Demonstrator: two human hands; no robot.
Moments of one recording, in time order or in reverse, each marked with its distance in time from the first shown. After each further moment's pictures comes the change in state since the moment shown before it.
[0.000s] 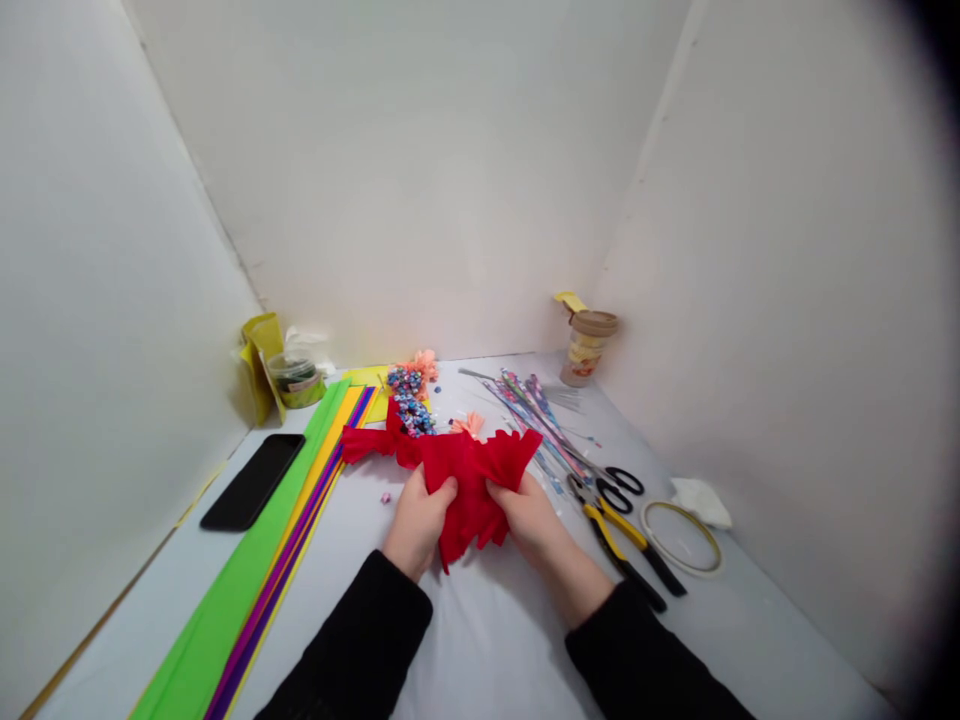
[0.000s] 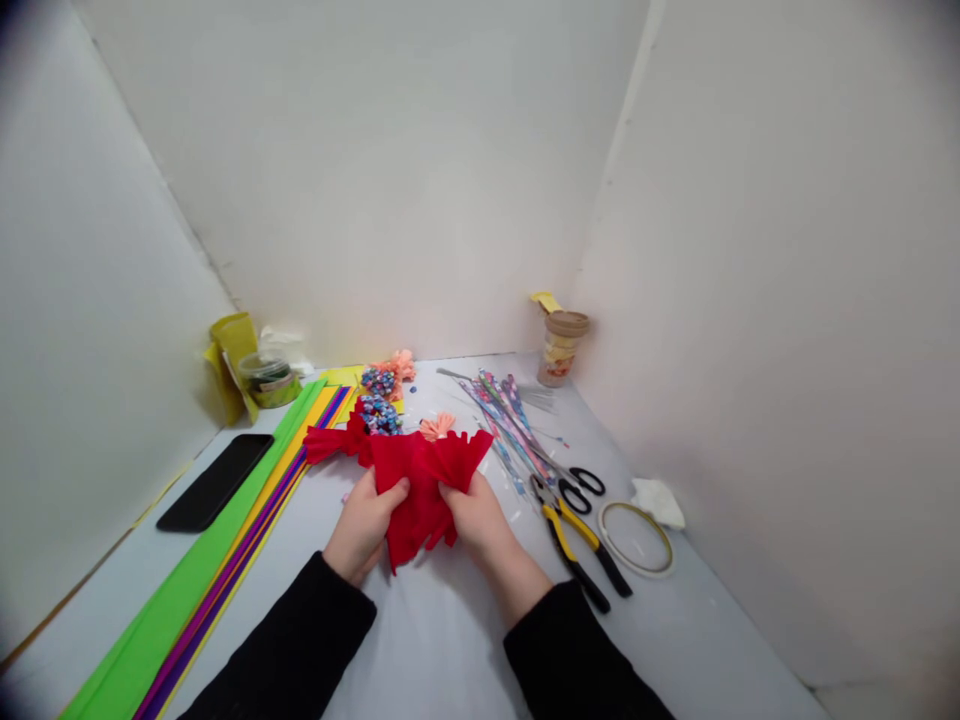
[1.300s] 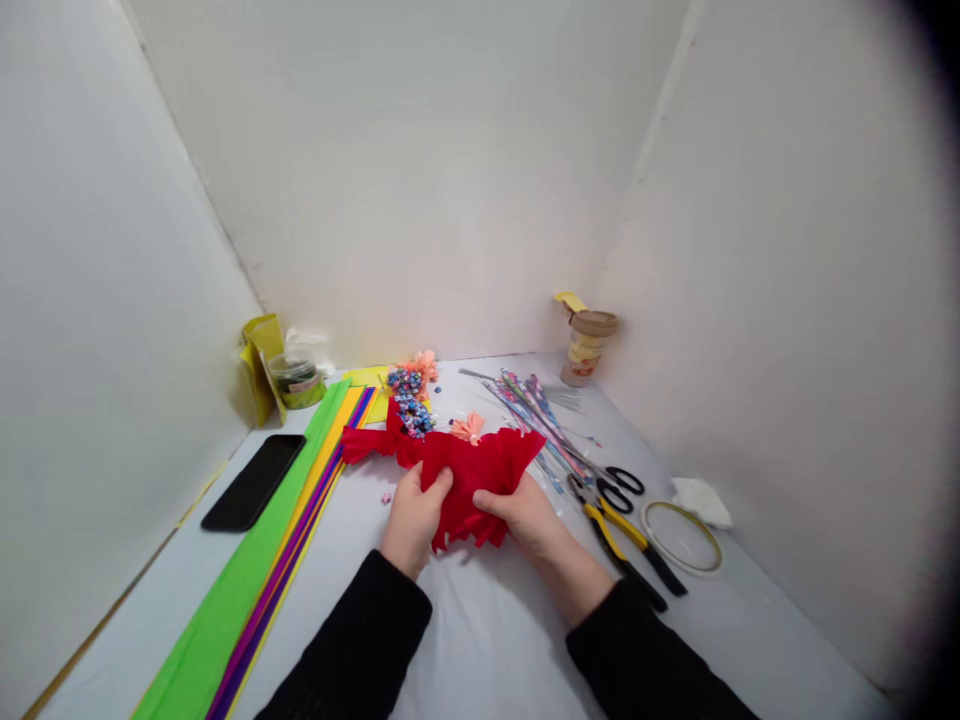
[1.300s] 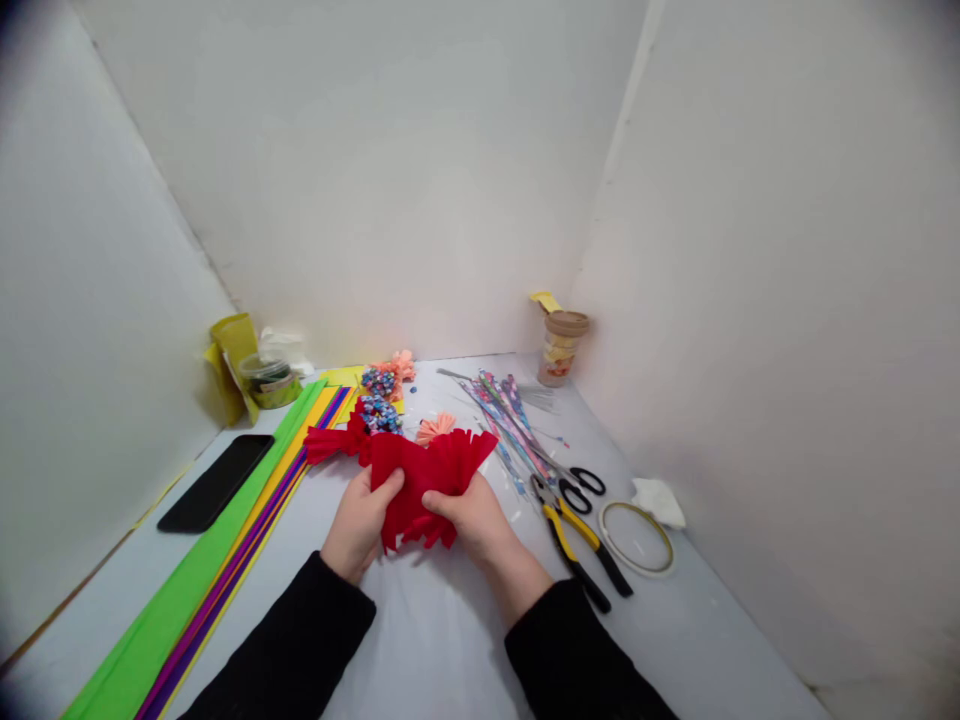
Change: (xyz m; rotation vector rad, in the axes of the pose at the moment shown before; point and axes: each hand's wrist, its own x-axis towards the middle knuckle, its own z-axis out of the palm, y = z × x) left_hand 0.003 0.003 -0.004 0.060 0.050 0.008; right_hand -0.002 -0.002 -0.004 0.014 -0.141 -0.009
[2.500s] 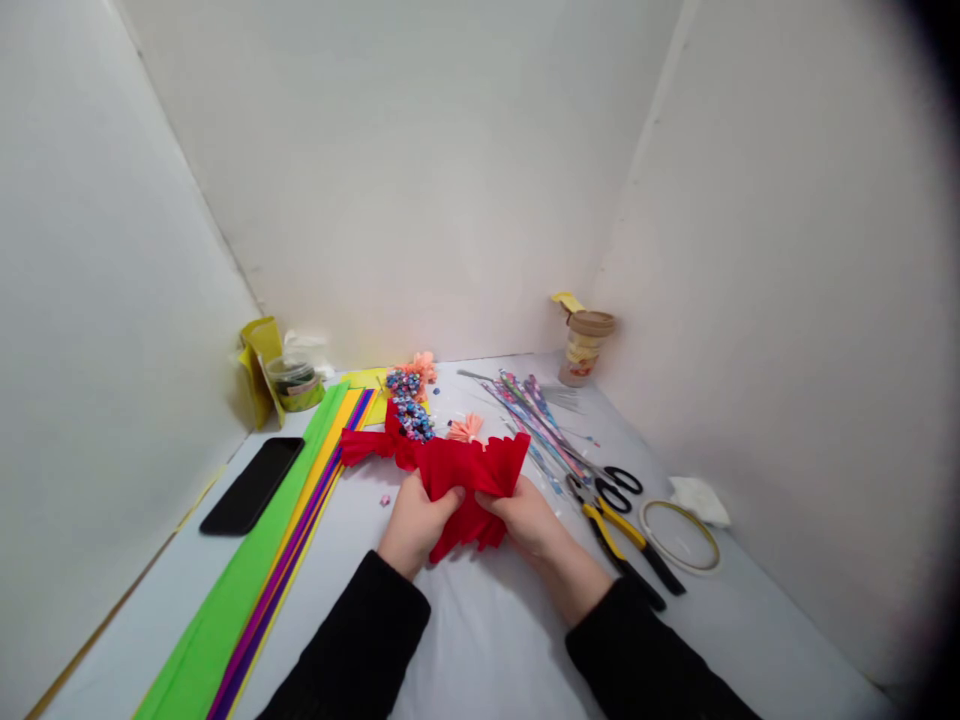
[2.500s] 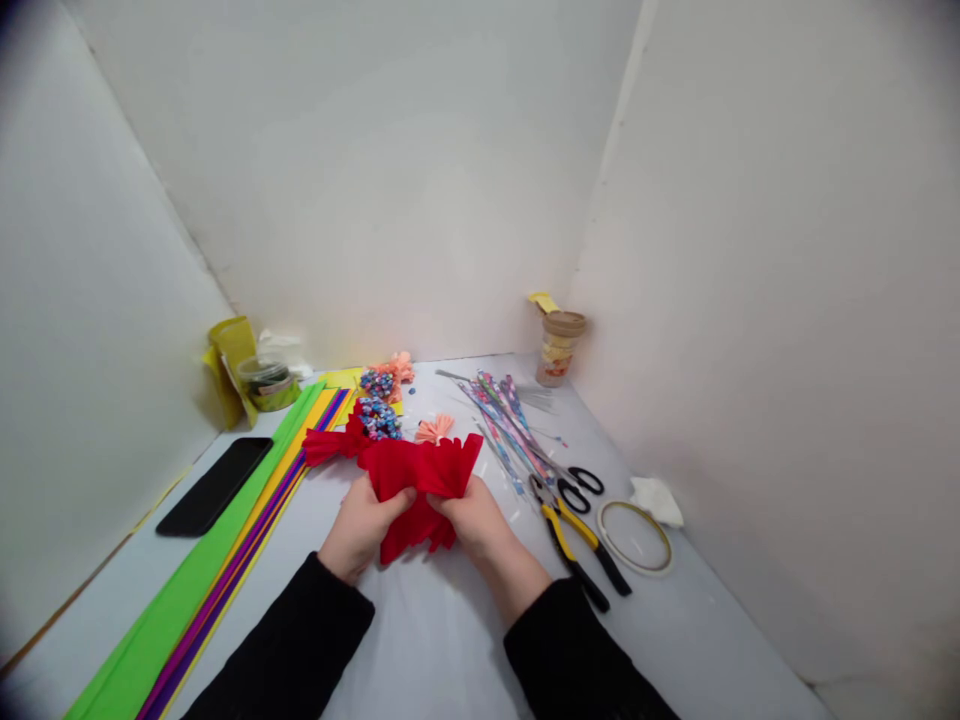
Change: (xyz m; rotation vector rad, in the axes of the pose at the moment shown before) left_hand -0.001 0.006 -0.004 0.253 -0.113 0.103; right_hand 0.002 0.002 0.002 -0.007 0.064 0.037
